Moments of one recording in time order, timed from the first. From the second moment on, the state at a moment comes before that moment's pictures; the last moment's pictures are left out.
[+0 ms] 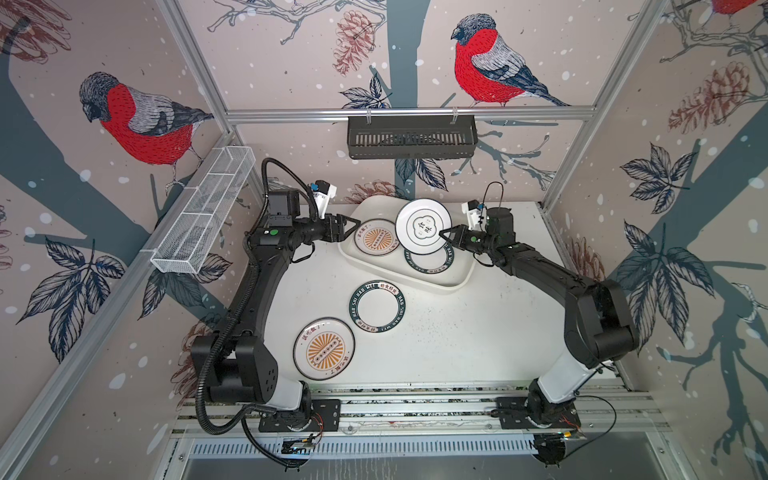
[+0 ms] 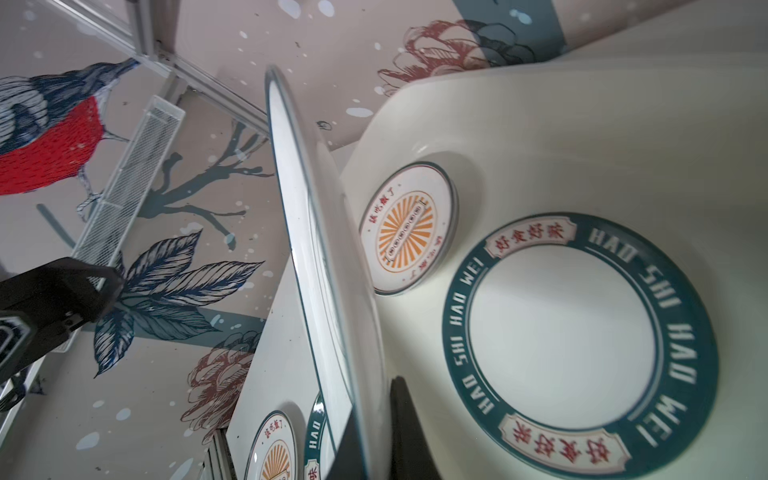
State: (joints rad) left arm -0.02 1.47 1.41 -0.54 0.83 -0.07; right arm 0.27 1.71 1.15 0.07 -0.64 0.59
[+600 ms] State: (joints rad) left arm -0.02 1.46 1.41 -0.54 0.89 -0.08; right arm 0.24 1.89 1.37 -0.30 -0.57 0.50
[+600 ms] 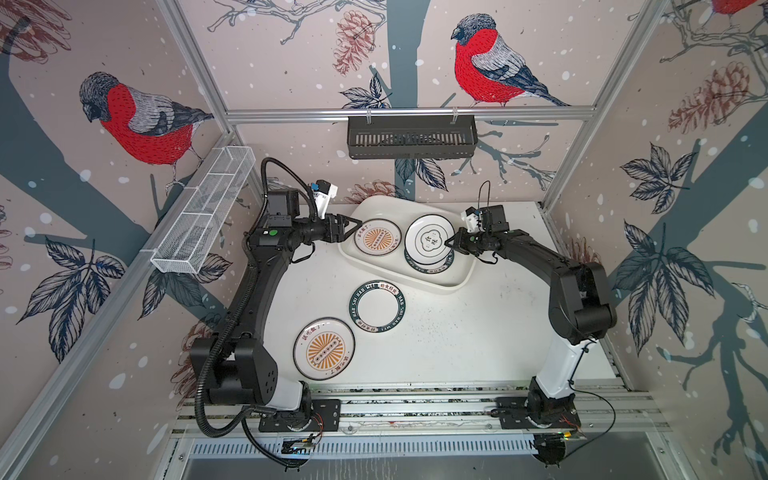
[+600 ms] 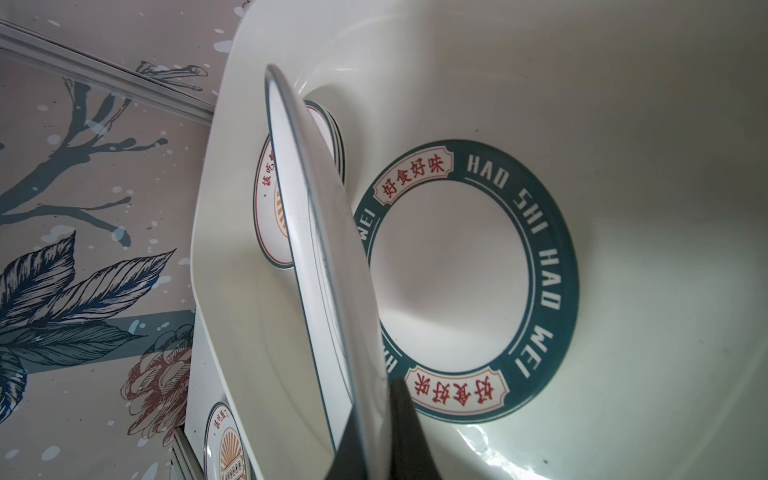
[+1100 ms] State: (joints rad) left arm -0.02 1.45 1.41 -0.54 0.90 -0.08; right arm 0.22 1.97 1.47 -0.43 -0.53 0.49
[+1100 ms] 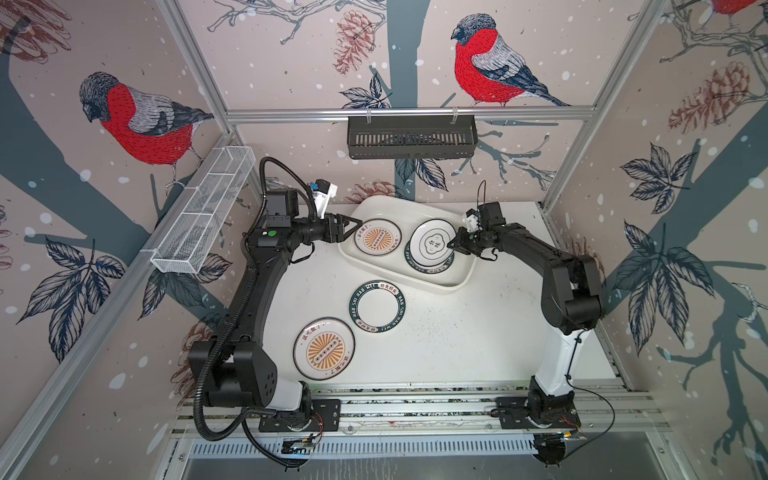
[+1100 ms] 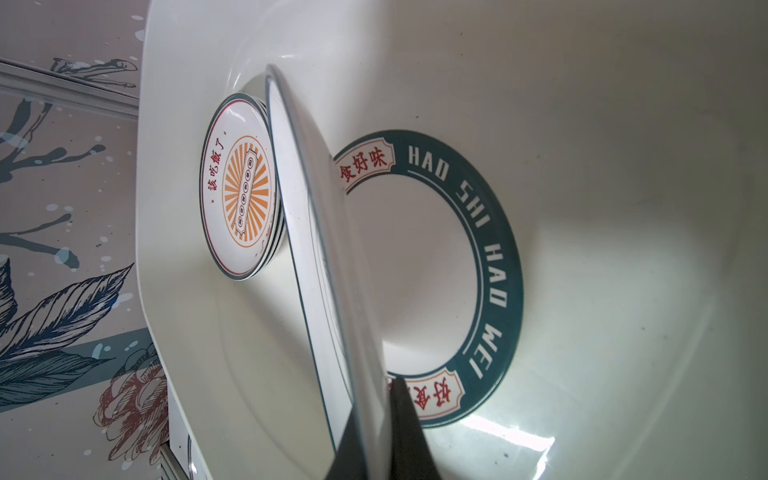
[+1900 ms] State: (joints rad) left arm -0.02 1.44 1.41 -0.53 0.91 -0.10; right arm 0.20 2.03 1.48 -0.47 -0.56 0.49
